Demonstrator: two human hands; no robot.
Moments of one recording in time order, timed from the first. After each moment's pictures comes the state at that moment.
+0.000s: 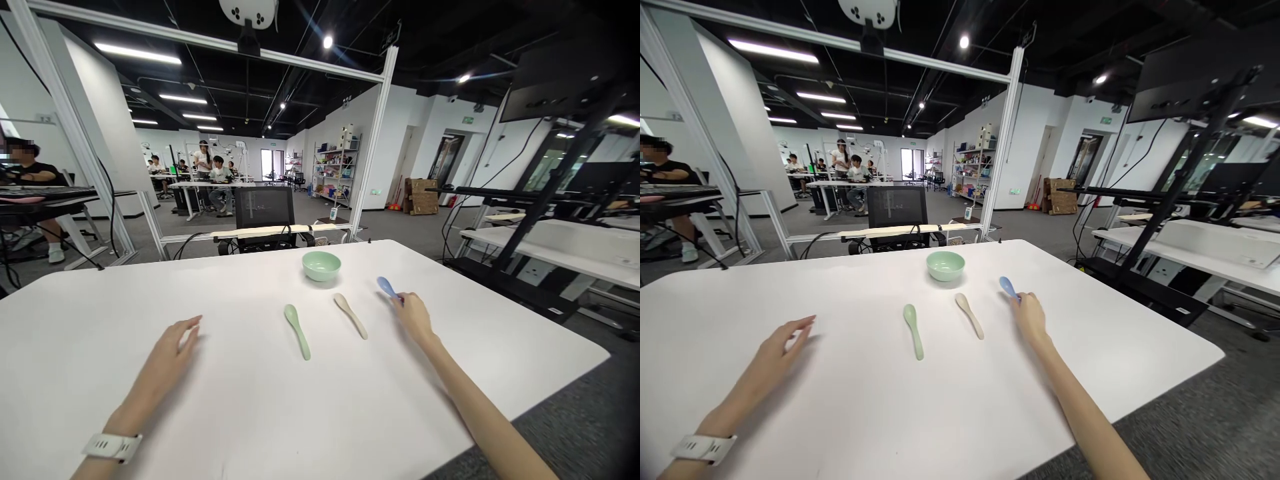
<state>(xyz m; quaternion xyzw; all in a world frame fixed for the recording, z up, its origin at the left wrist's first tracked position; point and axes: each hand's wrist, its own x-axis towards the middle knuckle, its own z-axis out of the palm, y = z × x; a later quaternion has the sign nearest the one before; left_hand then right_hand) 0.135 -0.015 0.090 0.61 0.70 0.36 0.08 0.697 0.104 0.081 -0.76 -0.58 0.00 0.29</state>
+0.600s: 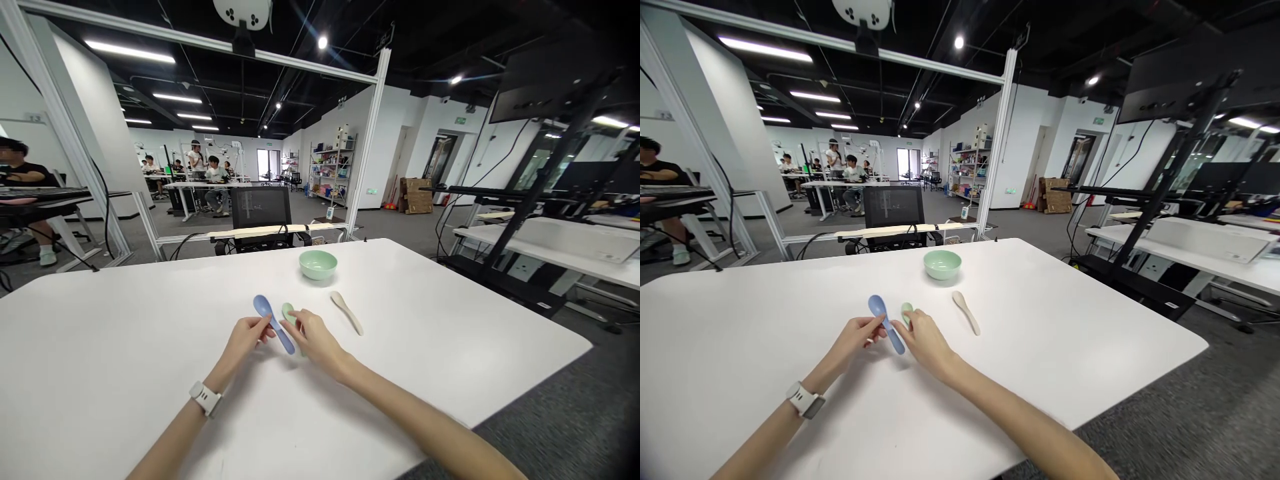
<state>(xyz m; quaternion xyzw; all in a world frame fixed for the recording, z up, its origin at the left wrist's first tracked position) 0.282 0.009 0.123 0.58 0.60 0.36 0.42 0.474 0.019 0.113 -0.48 -0.78 0.22 0.32</state>
